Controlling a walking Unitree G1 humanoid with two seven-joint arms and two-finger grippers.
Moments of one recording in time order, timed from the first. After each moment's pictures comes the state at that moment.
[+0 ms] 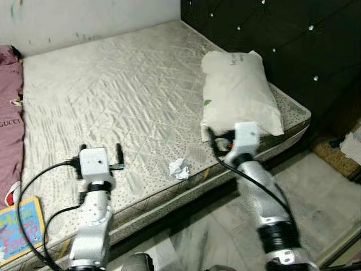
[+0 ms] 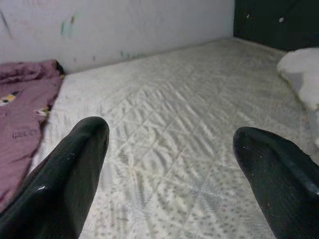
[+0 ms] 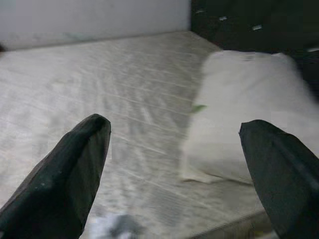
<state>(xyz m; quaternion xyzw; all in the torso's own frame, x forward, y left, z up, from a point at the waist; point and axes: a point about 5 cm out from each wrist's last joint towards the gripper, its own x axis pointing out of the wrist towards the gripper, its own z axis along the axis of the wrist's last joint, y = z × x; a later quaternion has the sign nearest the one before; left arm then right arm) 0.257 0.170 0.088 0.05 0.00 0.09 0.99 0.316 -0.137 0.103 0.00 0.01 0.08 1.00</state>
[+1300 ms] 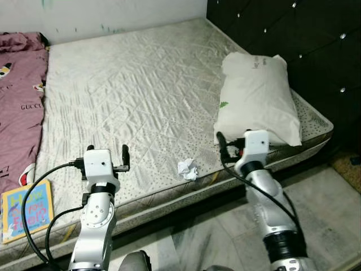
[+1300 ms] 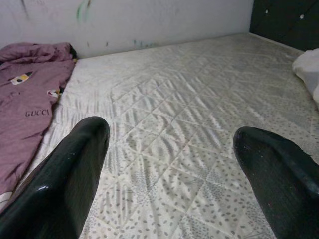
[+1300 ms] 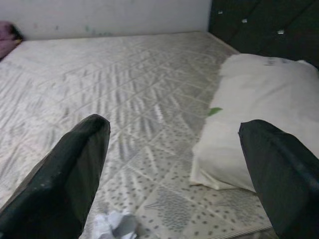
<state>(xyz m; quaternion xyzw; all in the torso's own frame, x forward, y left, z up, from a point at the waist) 0.254 0.168 0.087 0.03 0.00 0.07 1.00 0.305 -0.143 0.092 -0.01 0.01 0.08 1.00</state>
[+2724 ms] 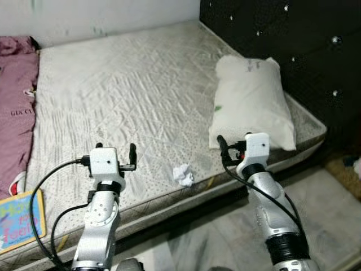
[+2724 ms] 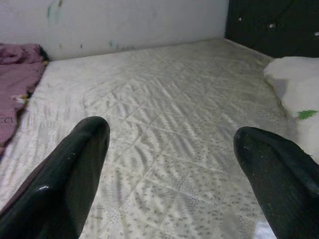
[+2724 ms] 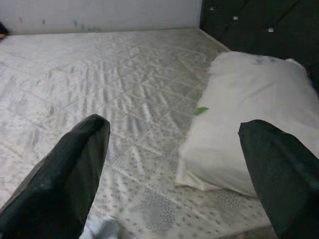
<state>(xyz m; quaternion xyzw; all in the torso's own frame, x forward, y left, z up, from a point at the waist) 0.258 0.160 0.090 0.02 0.00 0.04 1.00 0.305 -0.144 0.089 -0.01 0.02 0.08 1.00</state>
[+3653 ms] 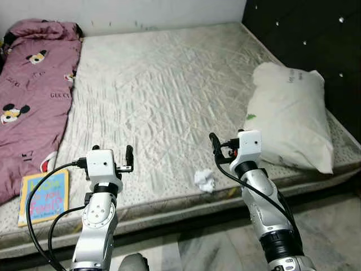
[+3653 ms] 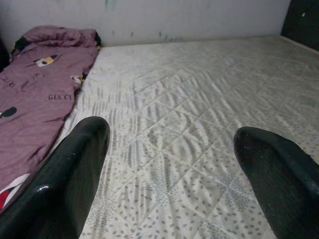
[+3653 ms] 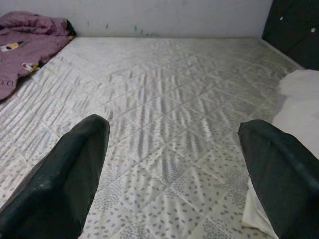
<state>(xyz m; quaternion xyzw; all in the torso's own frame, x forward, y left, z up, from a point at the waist) 0.256 0.161 0.085 0.01 0.01 0.04 1.00 0.307 -0.137 0.092 -0.01 0.01 0.10 1.00</state>
